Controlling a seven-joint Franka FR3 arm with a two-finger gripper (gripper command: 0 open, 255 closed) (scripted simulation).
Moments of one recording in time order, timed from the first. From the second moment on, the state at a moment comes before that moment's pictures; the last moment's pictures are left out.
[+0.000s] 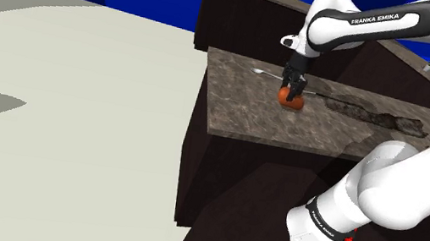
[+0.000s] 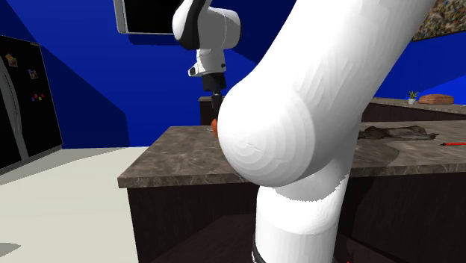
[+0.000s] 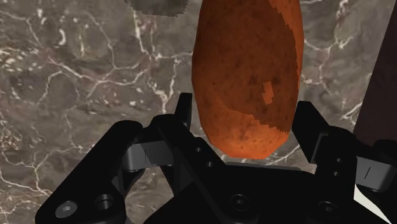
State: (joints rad) arm 0.10 -0.34 -0.47 -2.46 -0.28 2.03 -1.11
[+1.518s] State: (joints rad) arm 0.00 -0.56 -0.51 -2.40 -0.37 1.79 -1.23
